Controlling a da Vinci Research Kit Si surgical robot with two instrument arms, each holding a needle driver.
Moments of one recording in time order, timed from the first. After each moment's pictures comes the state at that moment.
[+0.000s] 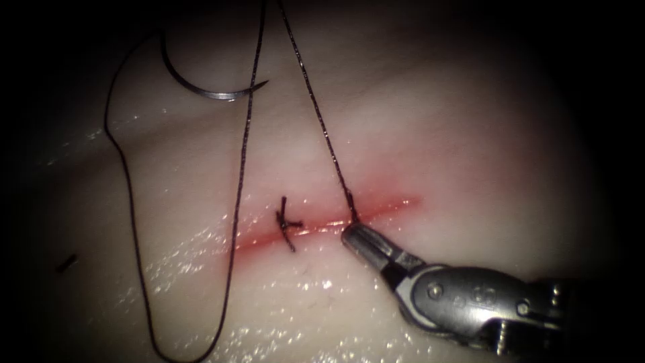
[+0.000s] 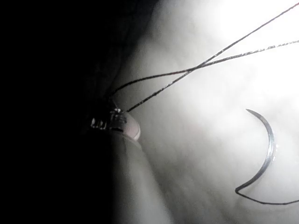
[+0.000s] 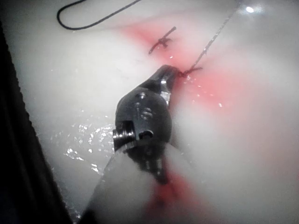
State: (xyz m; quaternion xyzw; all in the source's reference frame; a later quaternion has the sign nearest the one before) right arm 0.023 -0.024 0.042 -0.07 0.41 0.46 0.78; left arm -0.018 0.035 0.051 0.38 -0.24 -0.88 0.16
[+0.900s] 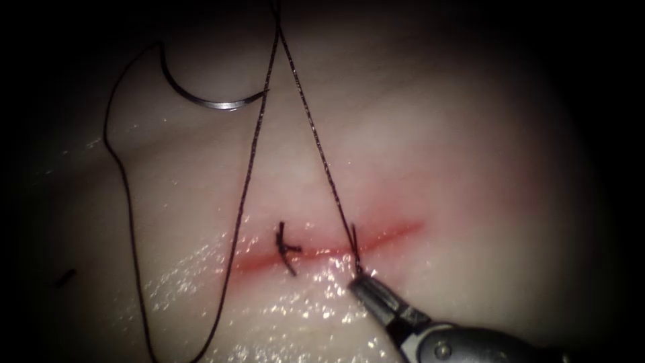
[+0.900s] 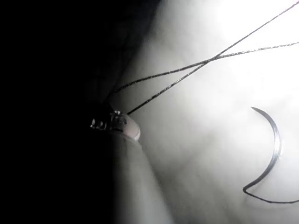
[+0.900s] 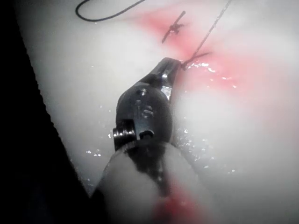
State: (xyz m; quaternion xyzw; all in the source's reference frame) right arm 0.023 -0.030 0.040 -0.05 0.43 0.44 0.79; left arm -0.018 0.036 0.050 0.36 -0.27 -0.88 0.16
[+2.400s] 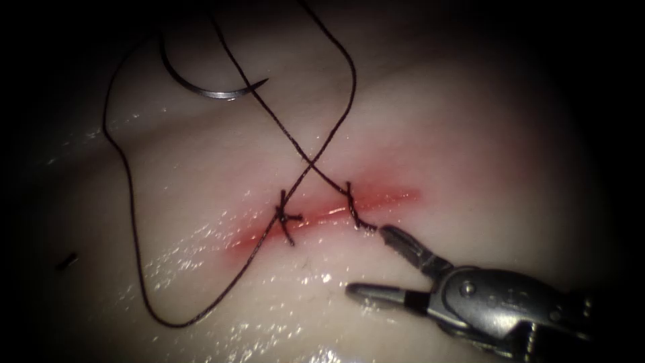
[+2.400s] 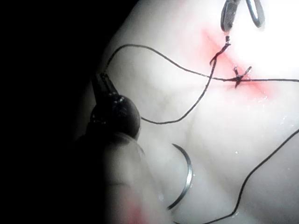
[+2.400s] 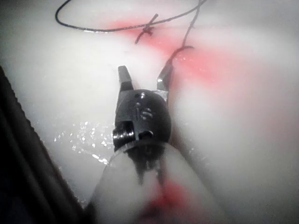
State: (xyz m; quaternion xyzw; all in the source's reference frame) right arm 0.021 -0.022 0.042 0.06 0.44 0.50 0.74; left arm -0.017 0.020 0.038 0.52 -0.21 -0.81 0.14
